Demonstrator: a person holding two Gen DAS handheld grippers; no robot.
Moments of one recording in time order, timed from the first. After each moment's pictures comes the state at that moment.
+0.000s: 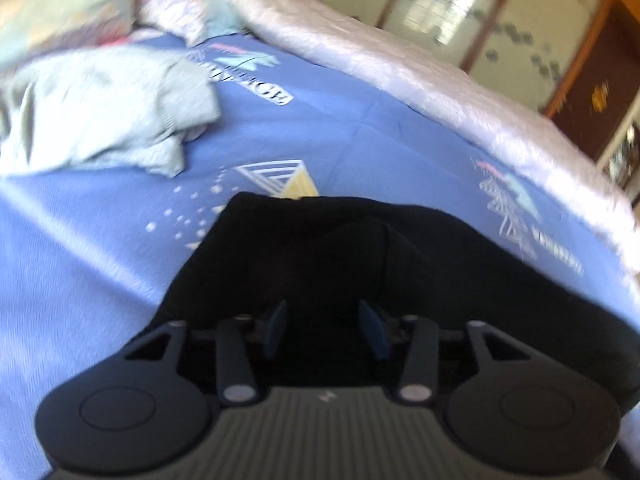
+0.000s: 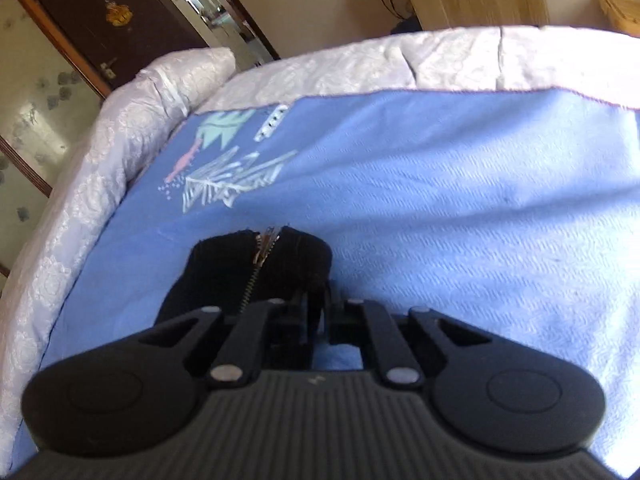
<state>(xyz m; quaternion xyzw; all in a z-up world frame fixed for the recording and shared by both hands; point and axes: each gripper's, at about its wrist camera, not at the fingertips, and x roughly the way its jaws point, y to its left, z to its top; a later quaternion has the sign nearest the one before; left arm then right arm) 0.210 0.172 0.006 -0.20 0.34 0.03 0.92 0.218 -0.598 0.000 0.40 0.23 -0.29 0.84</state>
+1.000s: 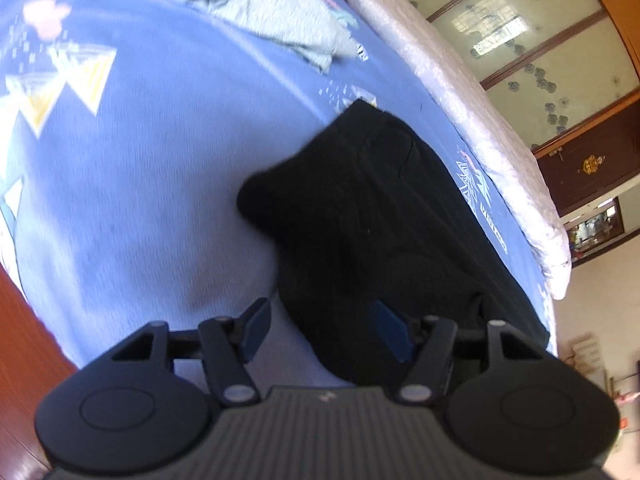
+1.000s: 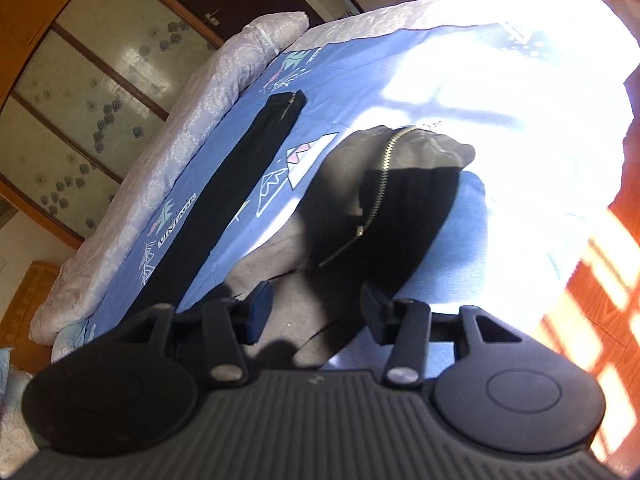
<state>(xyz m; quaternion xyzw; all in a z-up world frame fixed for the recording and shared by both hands) -0.039 0.249 0.011 -0.41 0.38 0.00 0.83 -0.134 -0.477 0.027 0.41 0.25 -0.13 0.87</state>
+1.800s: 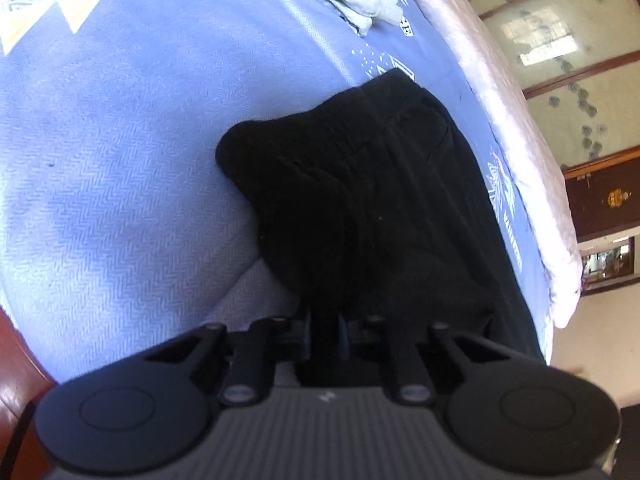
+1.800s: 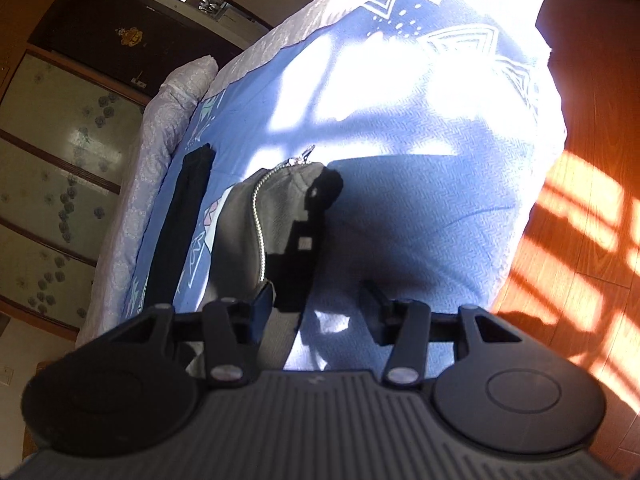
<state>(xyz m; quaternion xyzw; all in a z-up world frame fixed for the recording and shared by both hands) 0.010 0.226 -0.011 -0.47 0.41 0.03 0.78 -0.146 -0.554 -0.025 0.51 0.21 -0.19 0.81</state>
